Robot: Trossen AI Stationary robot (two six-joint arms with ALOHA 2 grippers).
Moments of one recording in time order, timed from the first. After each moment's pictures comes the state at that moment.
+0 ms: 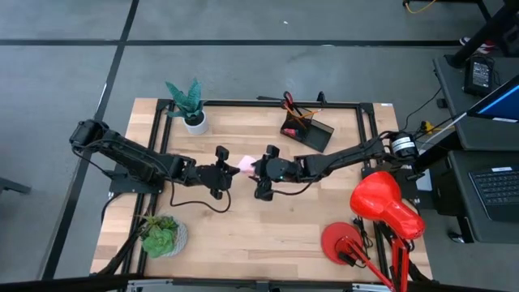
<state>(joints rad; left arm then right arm) -0.24 1.27 0.67 -0.06 -0.56 0.49 0.12 1.80 1.17 0.01 0.33 0.05</state>
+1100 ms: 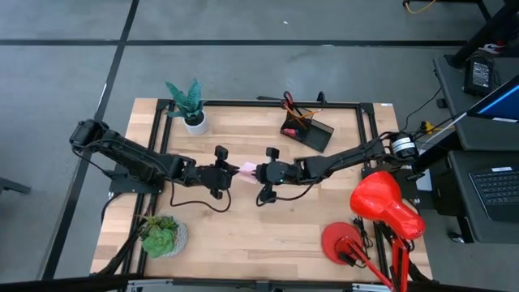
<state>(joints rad) -0.24 1.27 0.67 -0.08 -0.57 0.47 0.13 1.80 1.17 -0.02 0.34 -0.05</state>
